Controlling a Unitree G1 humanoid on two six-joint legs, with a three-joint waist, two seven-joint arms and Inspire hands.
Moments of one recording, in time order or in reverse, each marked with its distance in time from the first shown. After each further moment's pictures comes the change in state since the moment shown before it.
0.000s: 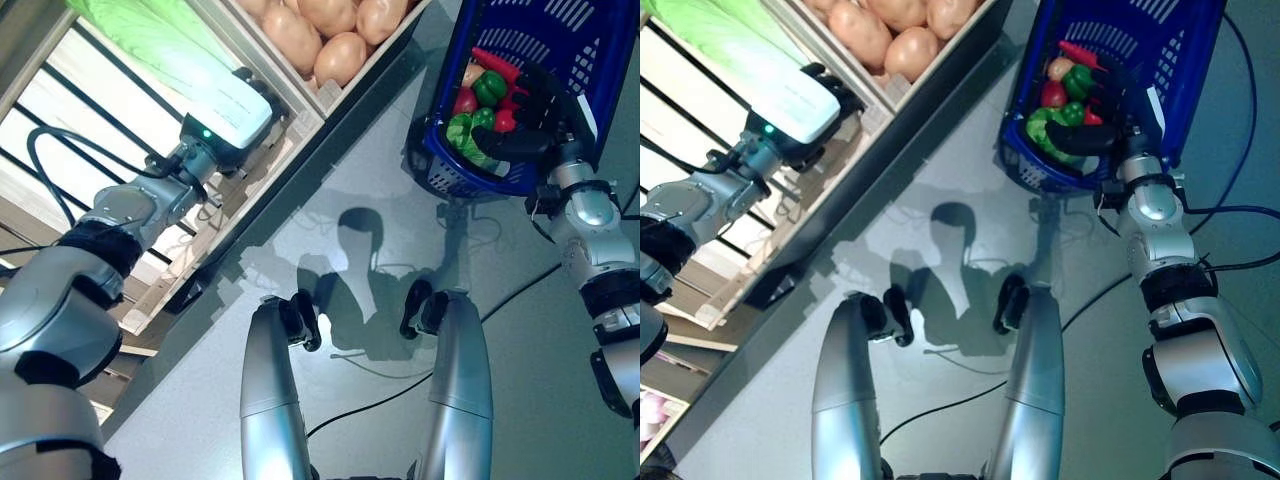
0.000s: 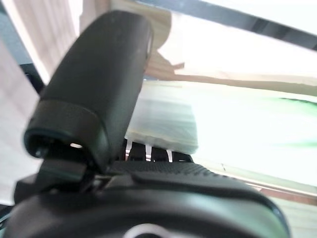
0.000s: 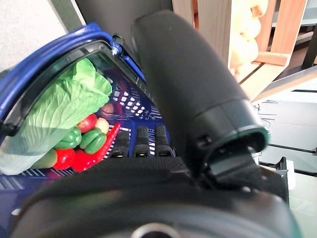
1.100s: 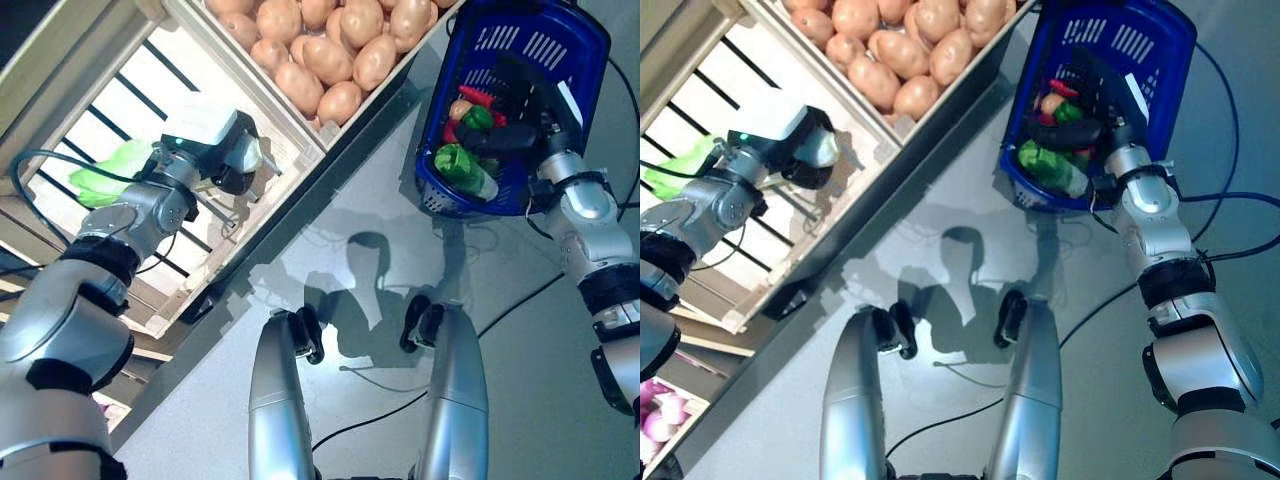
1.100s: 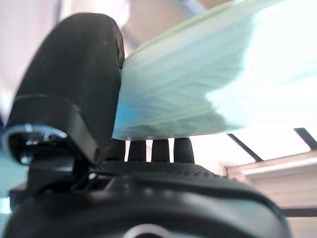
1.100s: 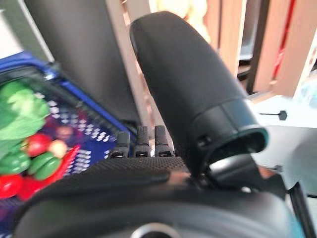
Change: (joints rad) left arm 0.167 -0.033 0.259 0.075 -0.379 -0.220 -0.085; right arm 0.001 0.004 0.024 -0.075 -0.006 -0.001 0.083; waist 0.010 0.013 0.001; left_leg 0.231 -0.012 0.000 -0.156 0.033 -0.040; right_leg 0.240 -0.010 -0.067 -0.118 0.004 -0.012
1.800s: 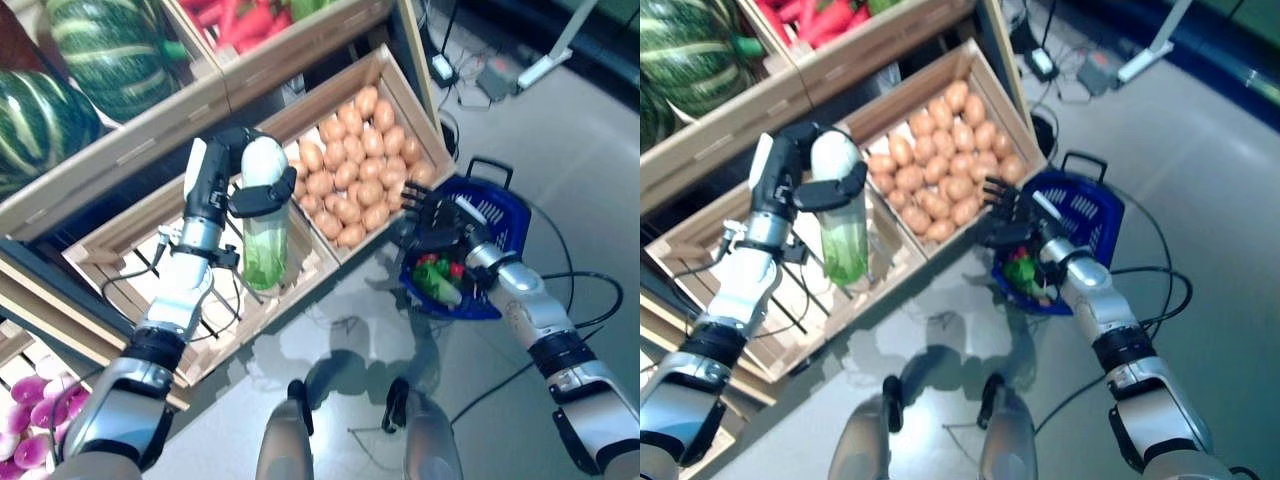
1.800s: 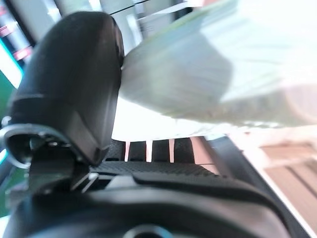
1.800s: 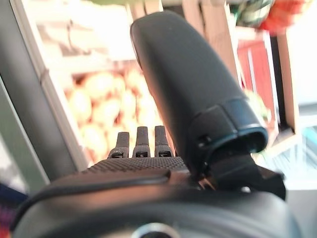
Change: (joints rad) left arm 0.535 -0.282 0.514 -0.431 -0.730 -0.124 -0.267; right arm 0.360 0.206 -0.081 -0.187 -0.030 0.253 0.325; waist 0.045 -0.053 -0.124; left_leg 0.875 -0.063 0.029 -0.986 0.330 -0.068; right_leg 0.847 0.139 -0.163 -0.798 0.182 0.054
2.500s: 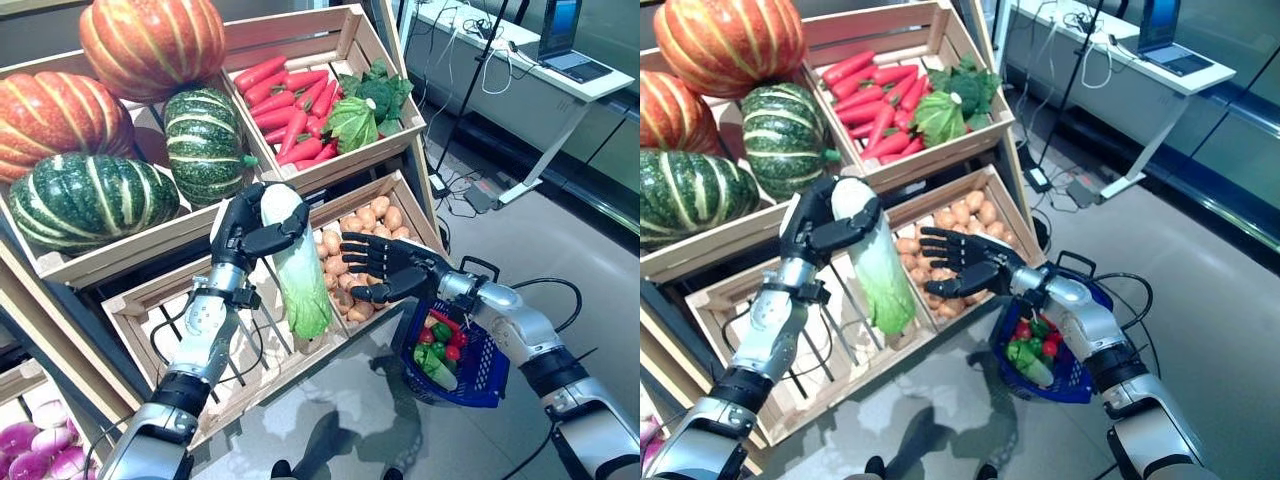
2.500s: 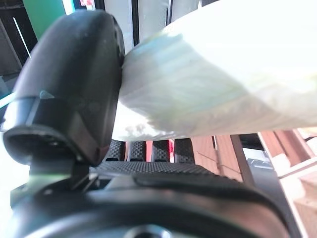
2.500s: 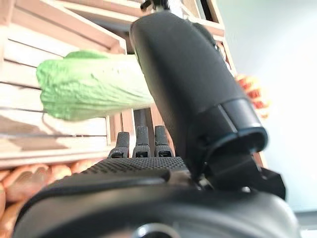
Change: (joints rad) left arm 0.188 -0.116 0.027 -0.085 -0.229 0.101 -0.156; right arm 0.065 0.021 0.054 -0.168 0.040 0.141 0.253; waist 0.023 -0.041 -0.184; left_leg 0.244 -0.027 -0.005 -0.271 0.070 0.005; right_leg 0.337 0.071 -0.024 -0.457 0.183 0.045
